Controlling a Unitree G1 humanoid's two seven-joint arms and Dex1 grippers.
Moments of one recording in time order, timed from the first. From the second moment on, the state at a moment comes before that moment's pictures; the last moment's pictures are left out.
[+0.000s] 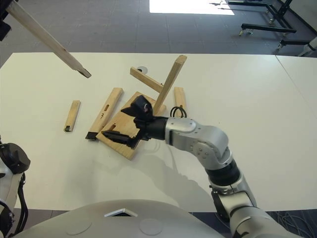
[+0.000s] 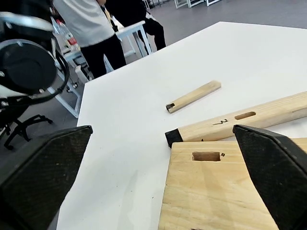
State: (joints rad) left arm -0.70 0.65 0.56 -0.04 -1.25 0.99 -0.31; right arm -0.32 -0.35 0.43 -0.51 0.76 0.93 0.35
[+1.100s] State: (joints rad) left arm -0.64 0.56 0.51 -0.08 -1.24 0.94 -0.26; right arm -0.52 -0.39 0.88 -0.35 0.15 0.99 0.52
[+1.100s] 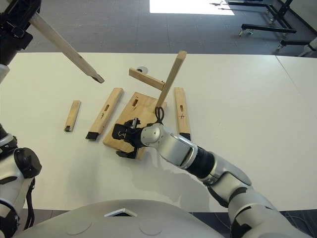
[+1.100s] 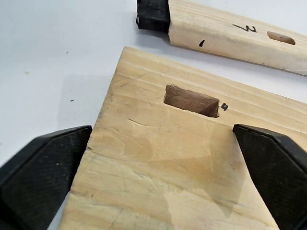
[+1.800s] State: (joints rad) left arm -0.60 0.53 0.52 -0.11 -1.26 0.93 -0.21; right arm -0.52 -0.76 0.82 -0.17 0.00 0.21 1.10
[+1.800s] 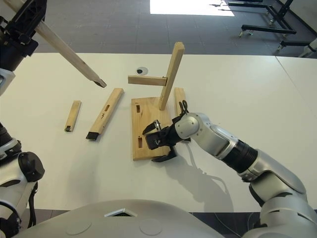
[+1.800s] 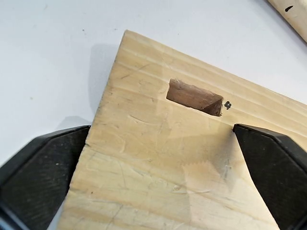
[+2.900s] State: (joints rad) left arm -0.44 0.93 0.24 -0.30 -0.55 0.63 -0.52; right arm -0.47 -0.68 0.19 -0.41 0.40 0.73 1.00
